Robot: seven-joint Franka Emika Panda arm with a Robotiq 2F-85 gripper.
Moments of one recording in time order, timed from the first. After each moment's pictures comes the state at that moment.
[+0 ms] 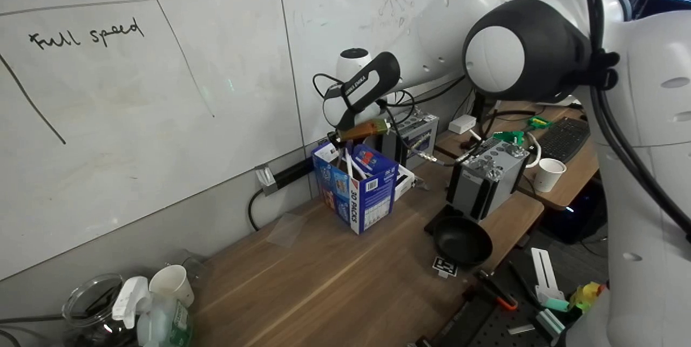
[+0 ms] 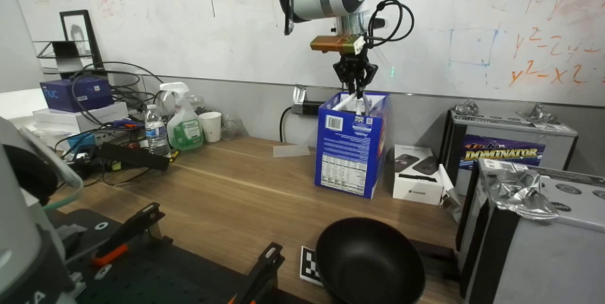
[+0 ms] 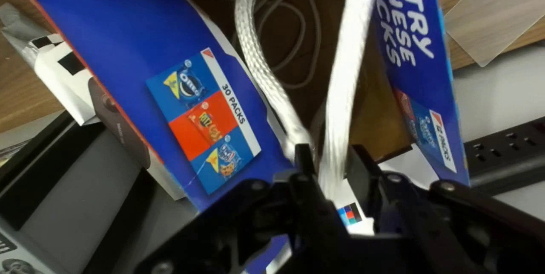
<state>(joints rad) -0.03 0.55 -0.08 -1.74 -0.03 2.52 0.29</state>
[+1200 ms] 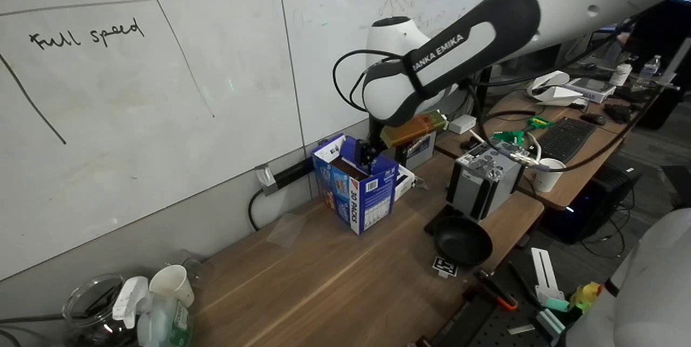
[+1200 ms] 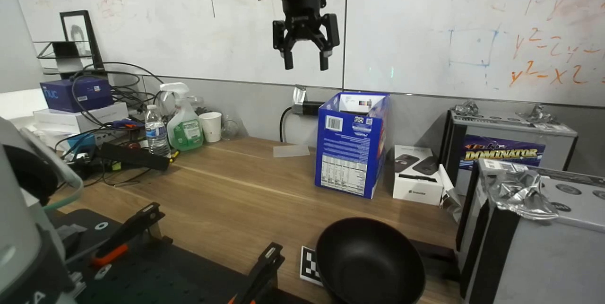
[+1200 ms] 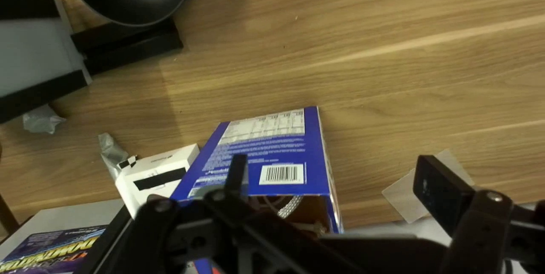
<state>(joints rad) 0.03 -0.12 -0.05 -2.37 -0.10 2.32 0.22</state>
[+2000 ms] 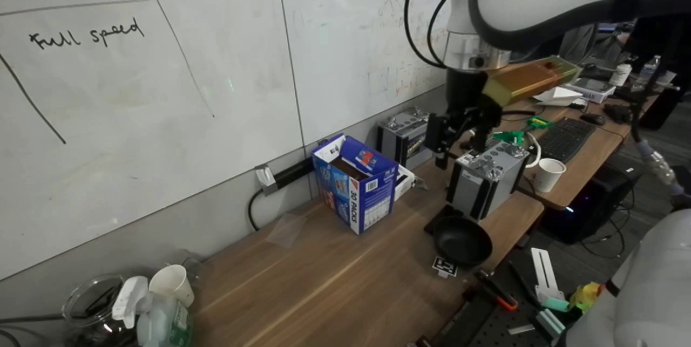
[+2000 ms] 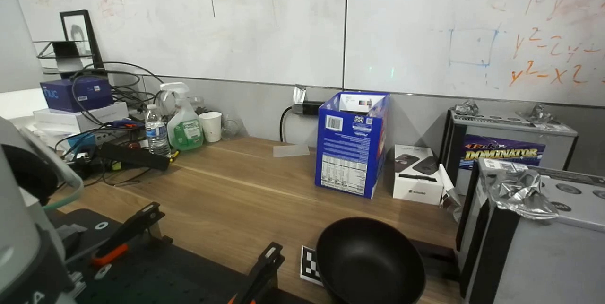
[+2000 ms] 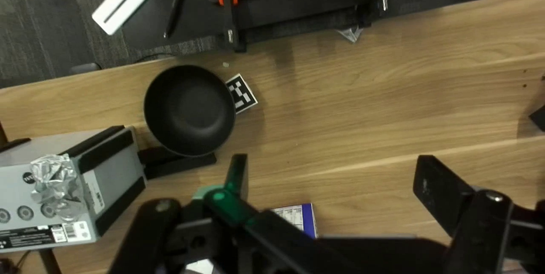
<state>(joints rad) 0.02 -0.76 -0.03 -2.53 -0.05 1.71 0.17</state>
